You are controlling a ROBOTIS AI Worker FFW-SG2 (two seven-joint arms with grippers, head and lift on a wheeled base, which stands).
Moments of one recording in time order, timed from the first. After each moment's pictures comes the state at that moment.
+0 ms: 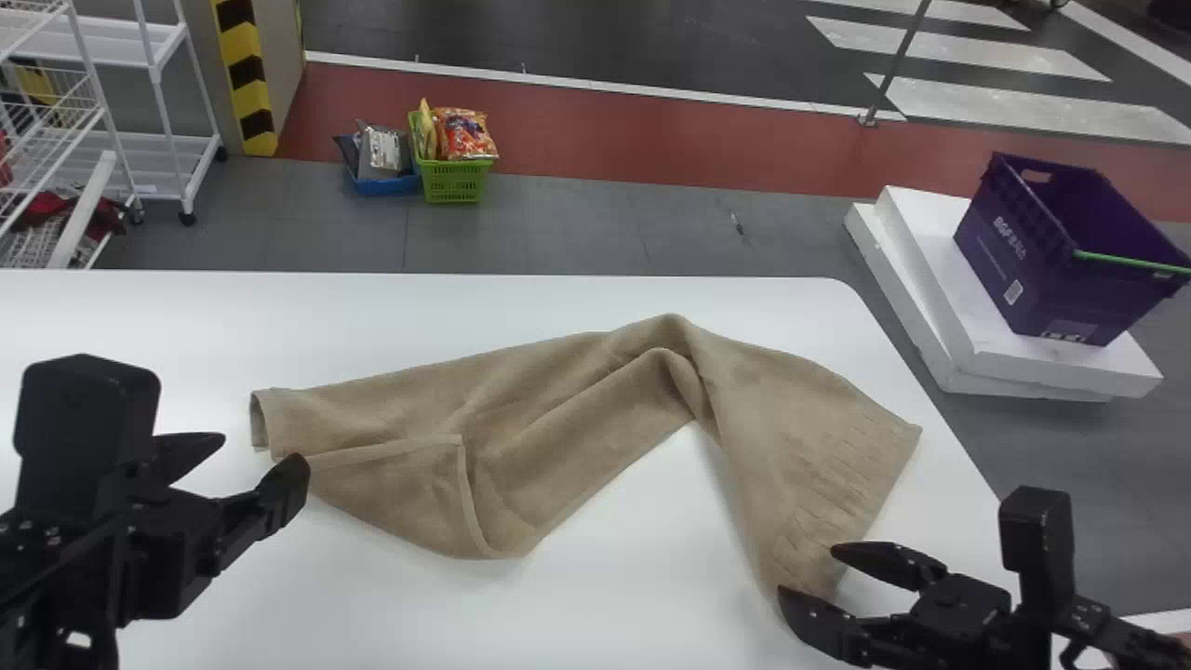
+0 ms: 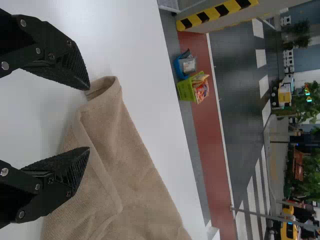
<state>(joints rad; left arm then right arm) 0.30 0.12 -0.10 -2.32 -0.11 0.97 -0.24 0.38 -0.01 -0.50 -2.04 0.29 0.59 1.14</state>
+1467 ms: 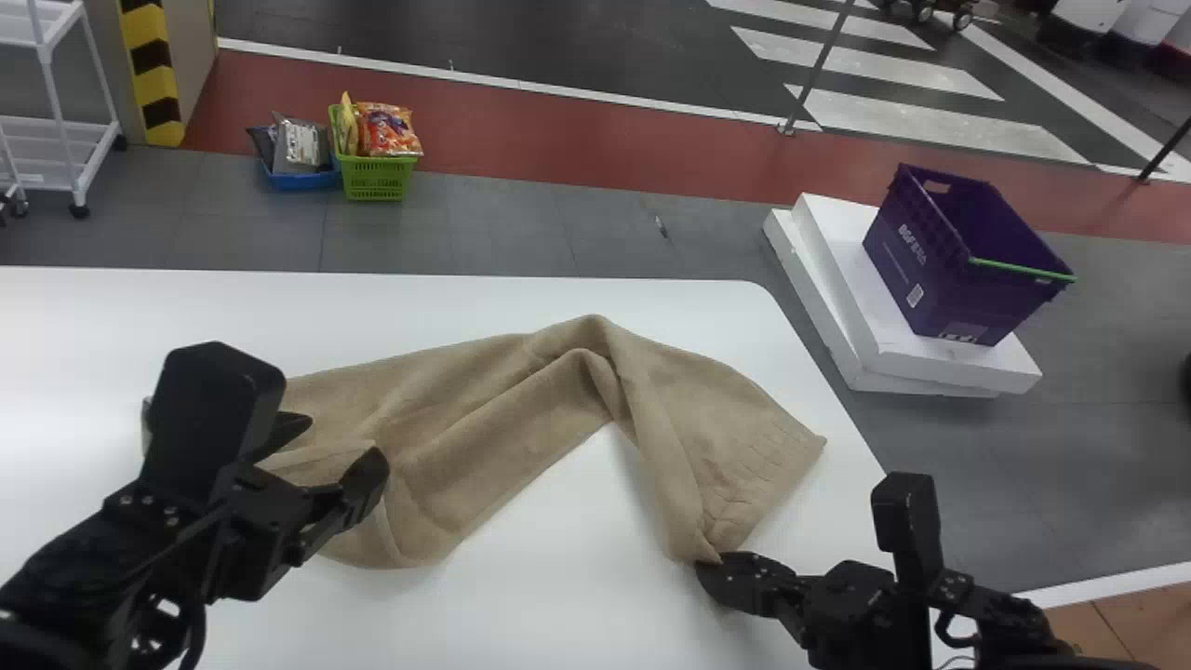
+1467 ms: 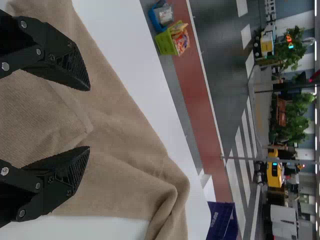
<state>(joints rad) 0.14 0.11 -0.37 -2.16 -0.16 0.90 -0.25 0.36 -0.02 -0.47 -2.03 0.36 0.61 1.15</state>
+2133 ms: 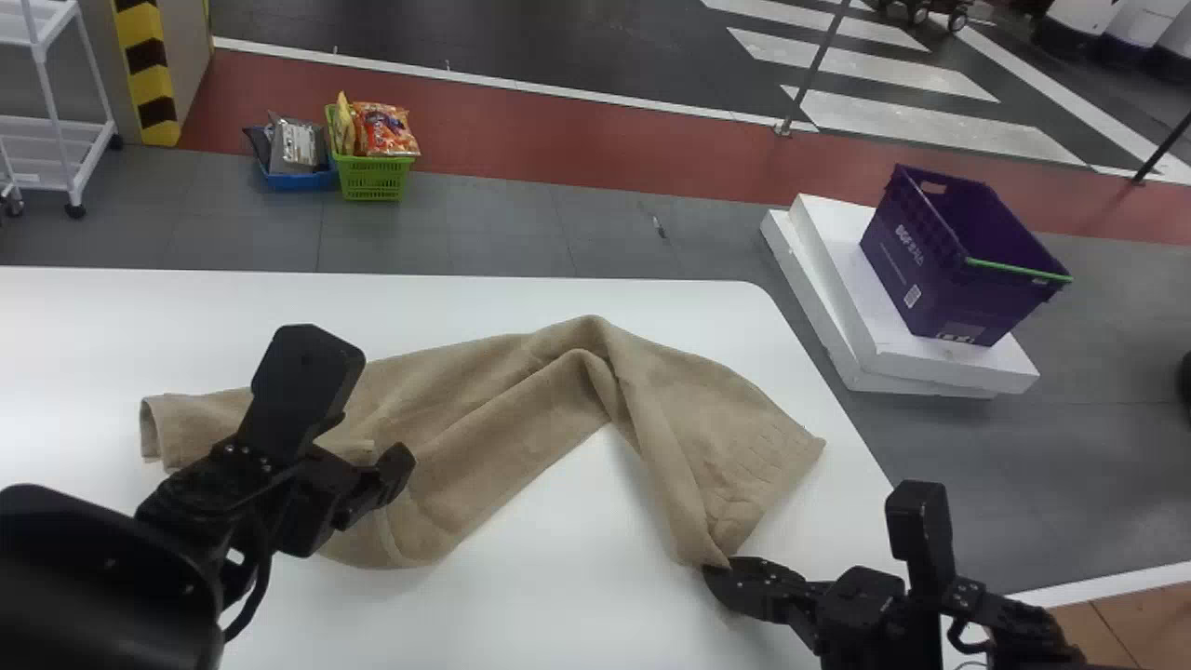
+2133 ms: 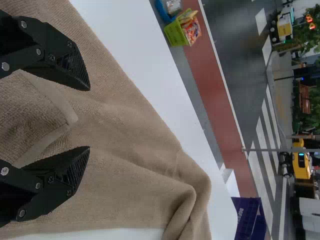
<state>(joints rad) -0.01 0.05 -0.42 -1.92 -0.22 0.91 -0.24 0.37 -0.05 -0.50 -1.98 0.32 0.58 1.16</state>
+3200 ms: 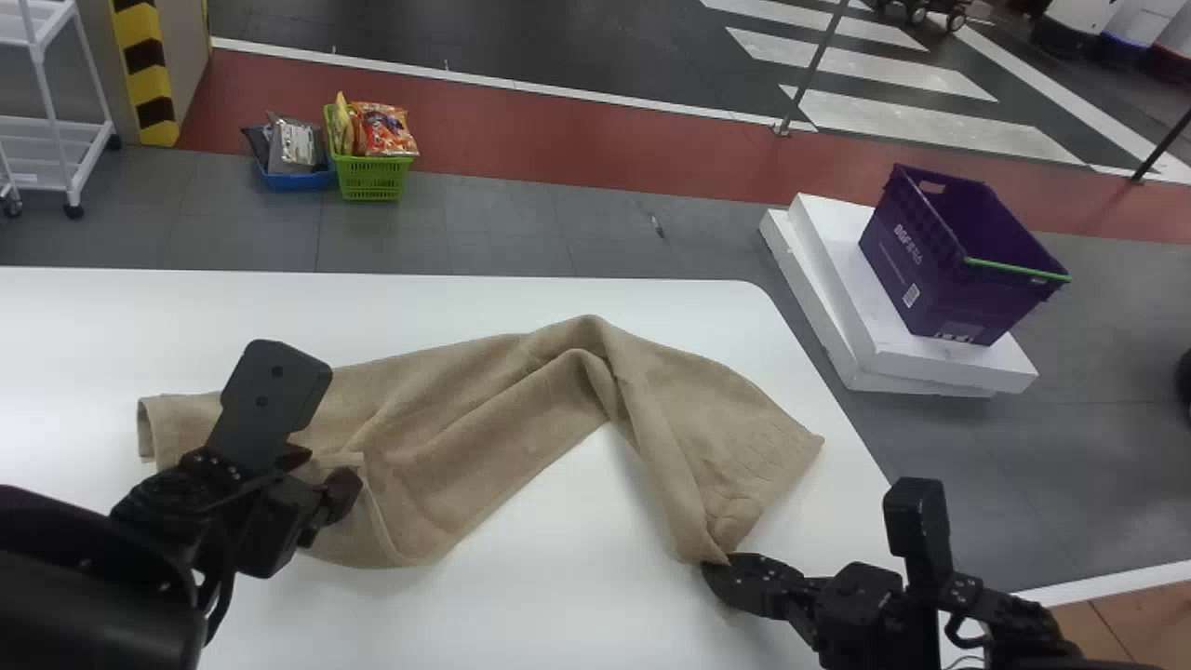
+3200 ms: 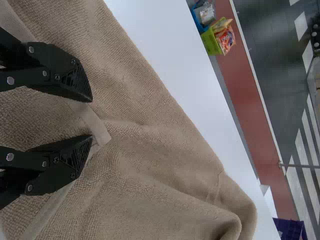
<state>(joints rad) -0.02 0.05 -0.40 -1.91 -0.25 1.03 -0.26 0.36 -0.06 -0.49 -1.97 0.32 0.56 1.16</state>
